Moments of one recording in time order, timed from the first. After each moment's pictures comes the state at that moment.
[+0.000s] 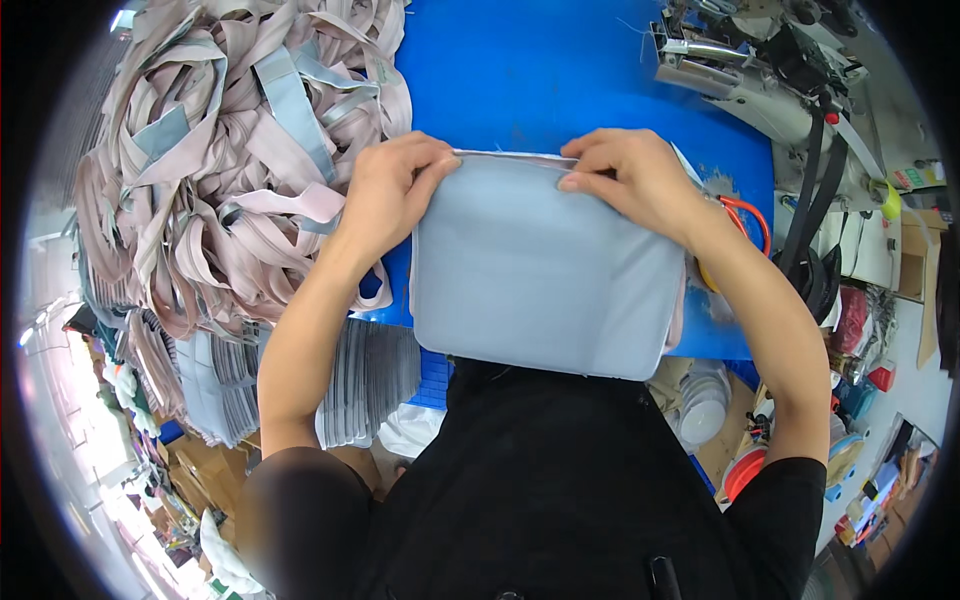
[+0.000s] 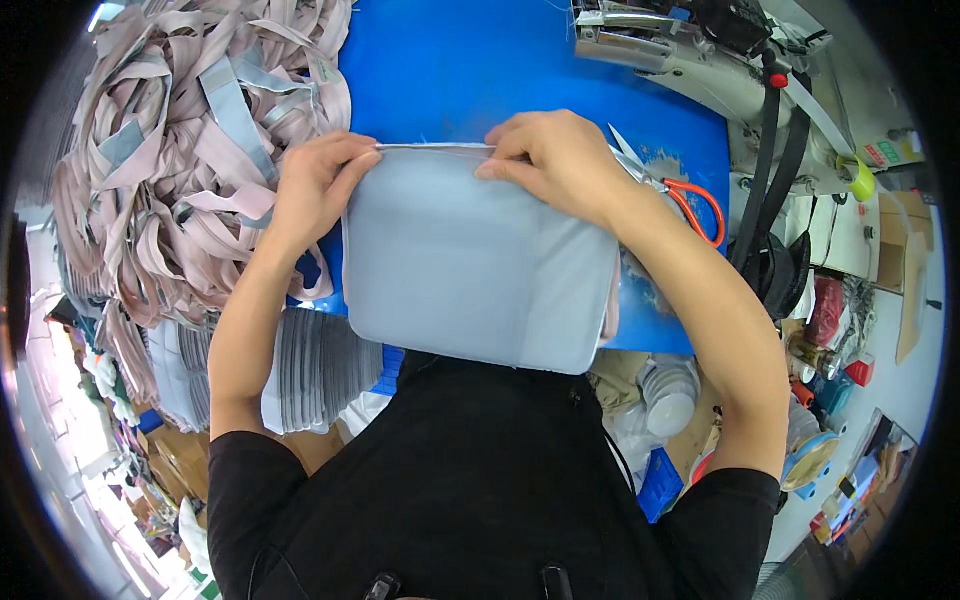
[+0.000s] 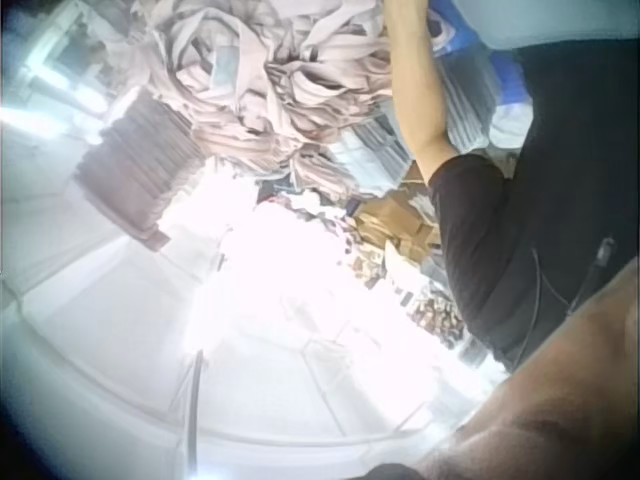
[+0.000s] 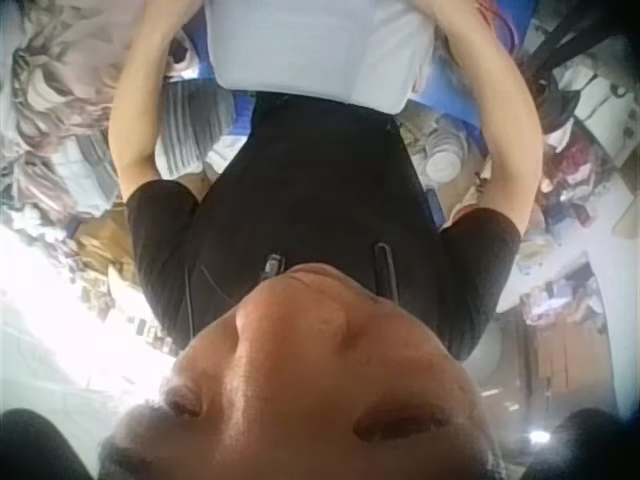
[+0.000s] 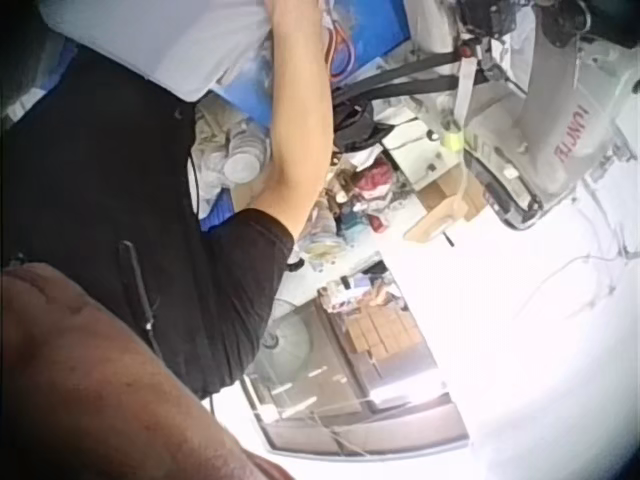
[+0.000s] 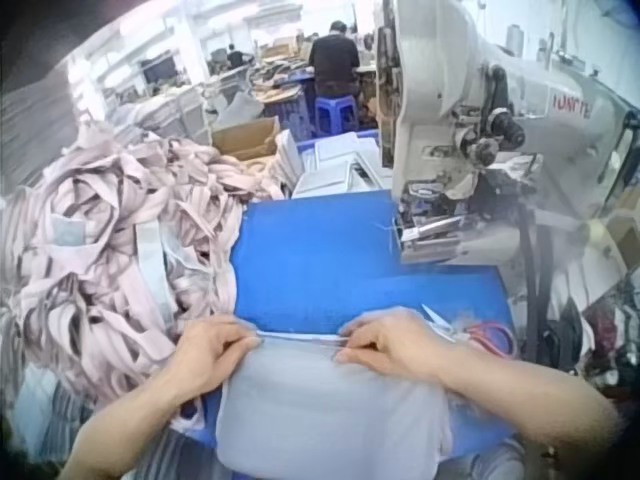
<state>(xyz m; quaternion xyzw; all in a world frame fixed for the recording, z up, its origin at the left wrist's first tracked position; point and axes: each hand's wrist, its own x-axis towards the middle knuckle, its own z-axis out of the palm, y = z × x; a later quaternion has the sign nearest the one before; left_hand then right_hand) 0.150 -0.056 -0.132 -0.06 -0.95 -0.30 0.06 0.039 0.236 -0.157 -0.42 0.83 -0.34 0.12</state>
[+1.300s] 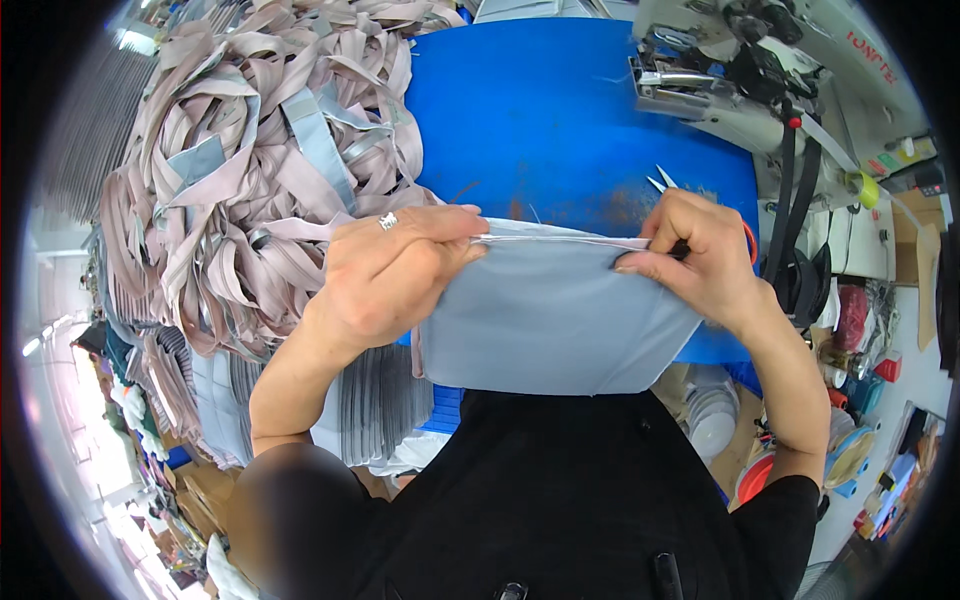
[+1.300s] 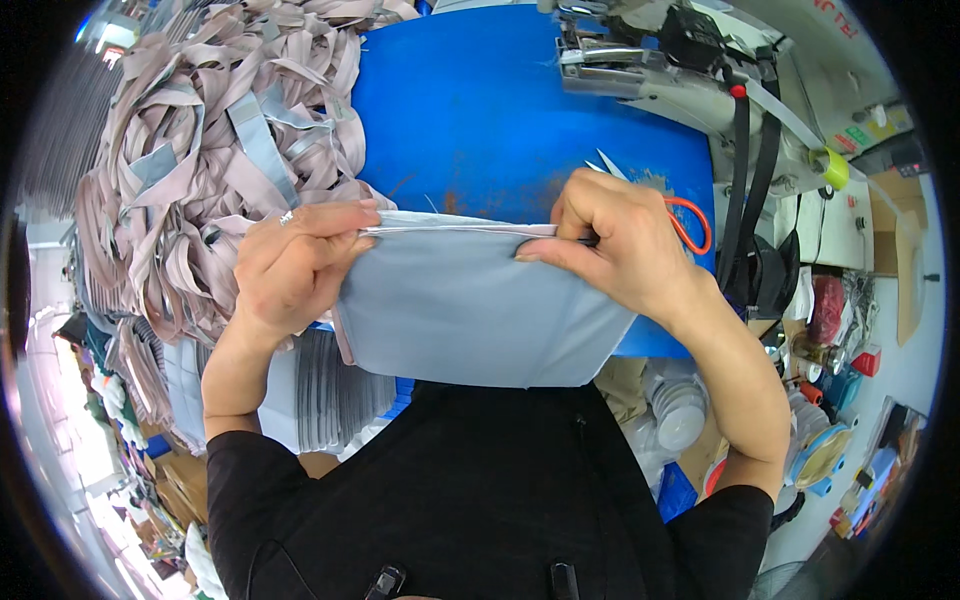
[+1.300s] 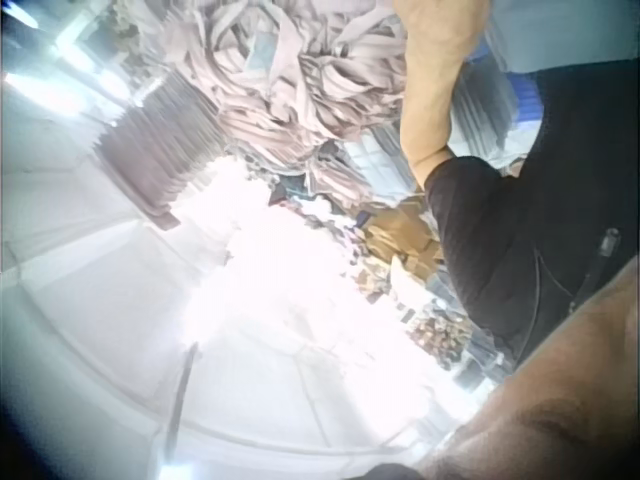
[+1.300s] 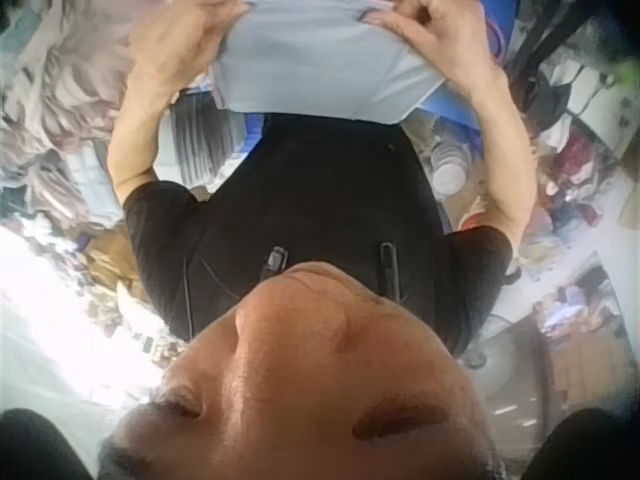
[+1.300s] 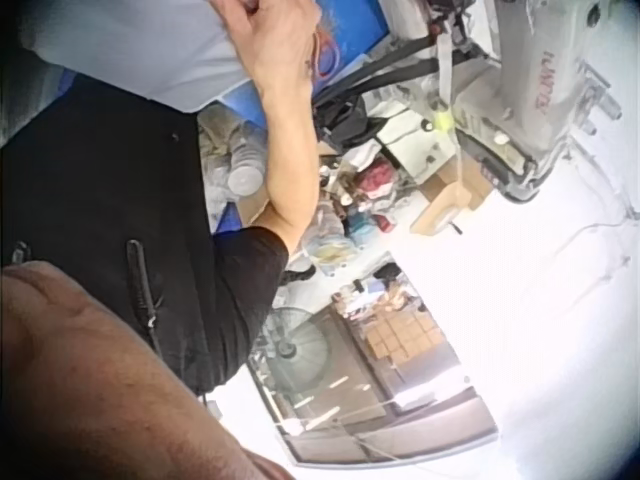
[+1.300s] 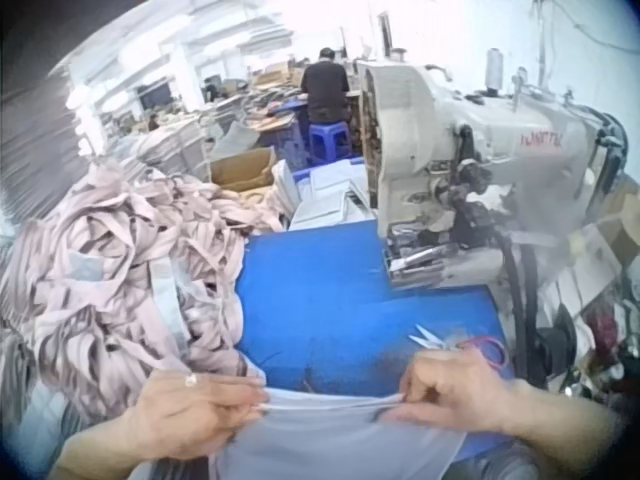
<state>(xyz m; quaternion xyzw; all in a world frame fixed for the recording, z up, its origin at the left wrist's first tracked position) 0.188 -0.027 -0.040 -0.34 -0.88 -0.22 0.25 0.092 0.294 -0.085 -0.42 0.80 -0.43 0.02</state>
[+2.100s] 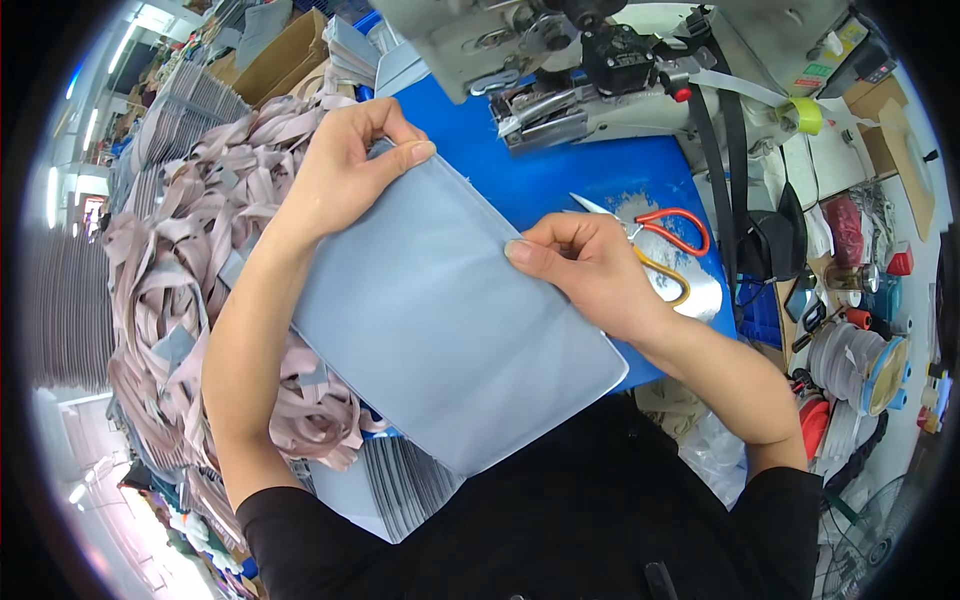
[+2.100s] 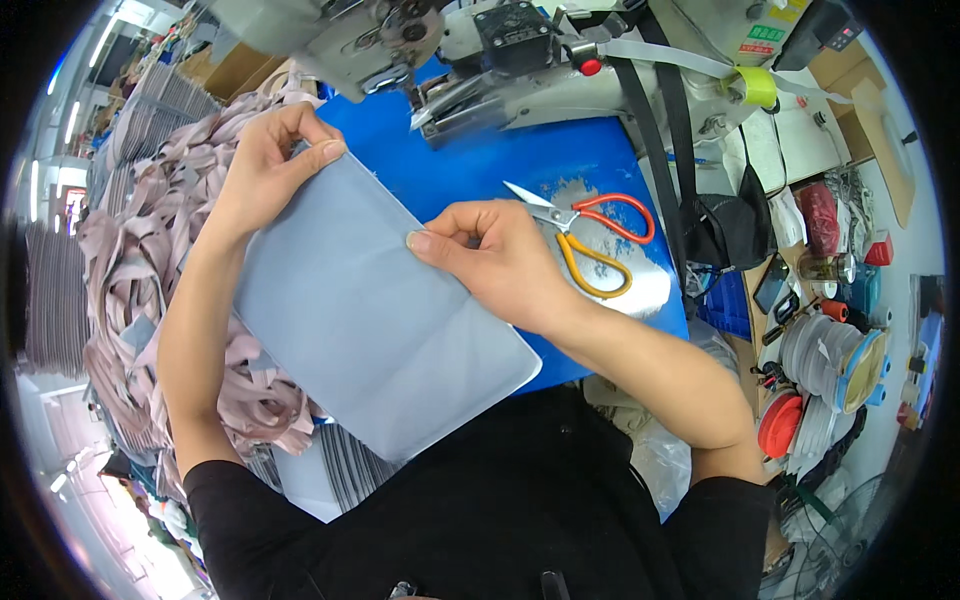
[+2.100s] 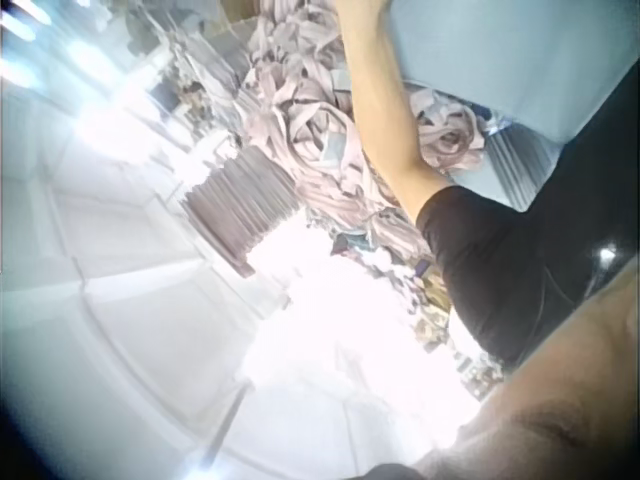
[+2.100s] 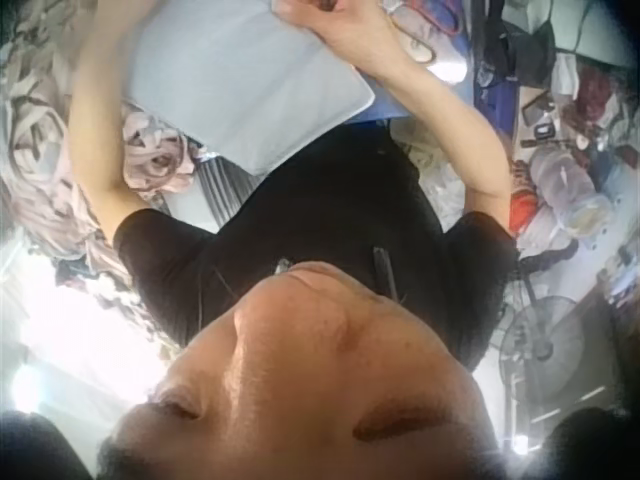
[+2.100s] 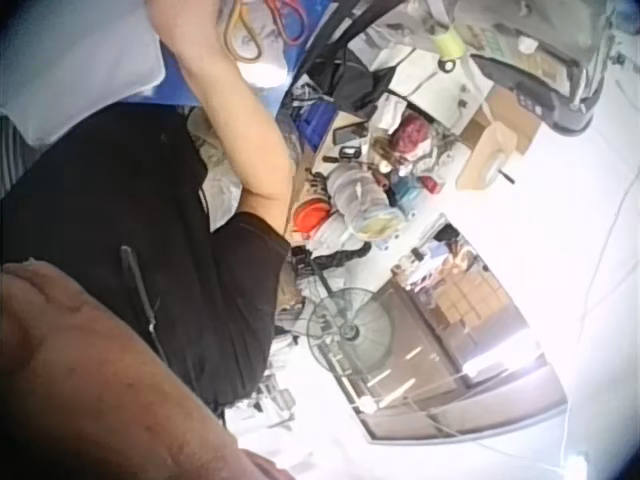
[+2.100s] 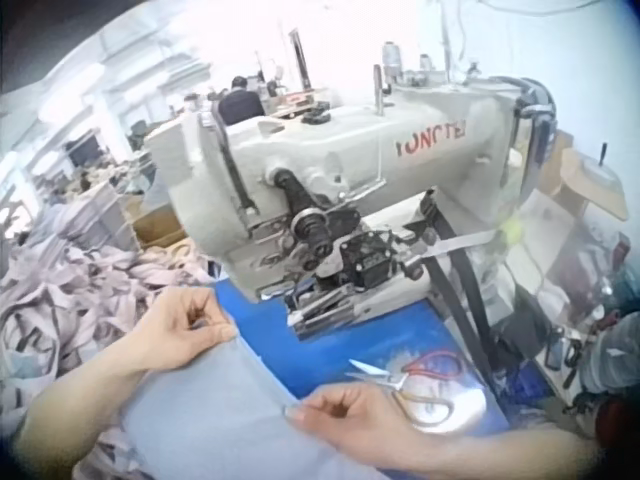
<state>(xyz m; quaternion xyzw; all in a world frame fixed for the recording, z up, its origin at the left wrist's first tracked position) -0.019 0.007 -0.030 -0.23 -0.88 -0.42 -0.06 0.087 0.269 -0.107 -0.05 0.63 -0.75 0.21</state>
